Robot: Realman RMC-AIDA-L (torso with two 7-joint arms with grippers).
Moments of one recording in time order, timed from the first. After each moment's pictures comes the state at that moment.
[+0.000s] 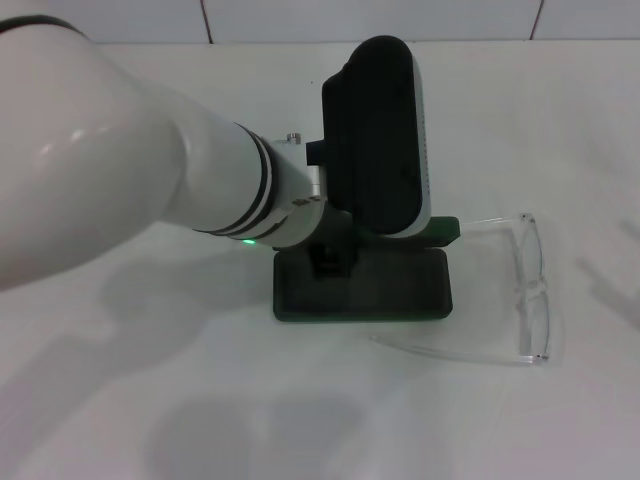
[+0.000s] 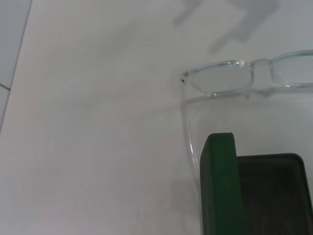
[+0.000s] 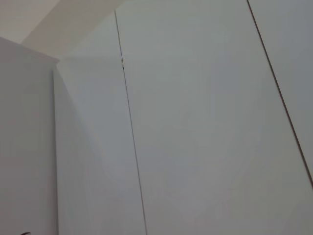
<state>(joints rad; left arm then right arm) -0.55 -2.10 1.97 1.60 2.73 1.25 -2.33 0.15 1.92 -1.00 -0.28 -0.86 -1.91 0.85</state>
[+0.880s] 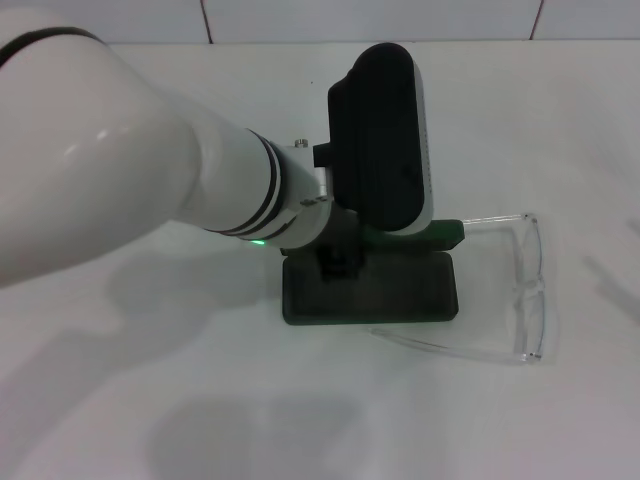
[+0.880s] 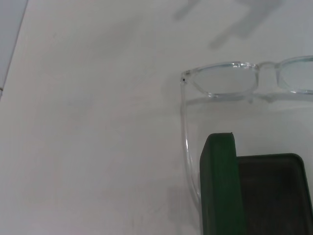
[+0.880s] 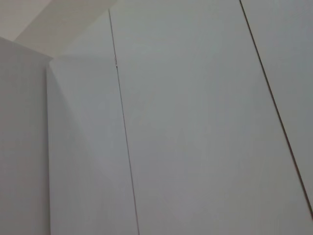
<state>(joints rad) -0.58 -2.10 1.97 1.51 2.69 1.18 -2.32 0.15 1.91 -0.98 -0.27 -0.86 -1.90 0.84</state>
